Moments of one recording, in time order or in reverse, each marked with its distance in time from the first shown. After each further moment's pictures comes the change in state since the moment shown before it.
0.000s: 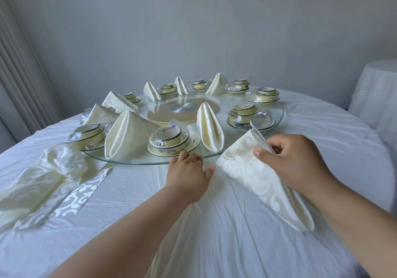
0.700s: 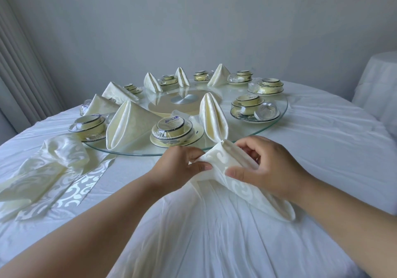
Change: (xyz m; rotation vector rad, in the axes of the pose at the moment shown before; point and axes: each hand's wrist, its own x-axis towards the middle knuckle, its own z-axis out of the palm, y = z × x) left_hand -0.021 -0.034 -0.034 -0.729 0.000 0.201; right_hand -0.012 -0.011 0.033 0.178 -0.303 -0.079
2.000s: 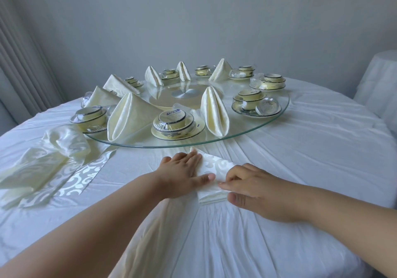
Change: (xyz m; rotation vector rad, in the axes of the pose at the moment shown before) left_hand -0.009 -0.020 0.021 0.592 -0.417 -0.225; right_hand -0.023 0.005 0.017 -0.376 -0.698 -0.120
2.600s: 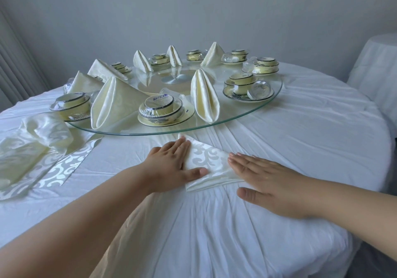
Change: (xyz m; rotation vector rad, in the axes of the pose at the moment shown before) left_hand -0.008 0.009 0.002 -0.031 -0.006 -0.035; right_hand -0.028 0.020 0.008 -0.183 -0.153 0.140
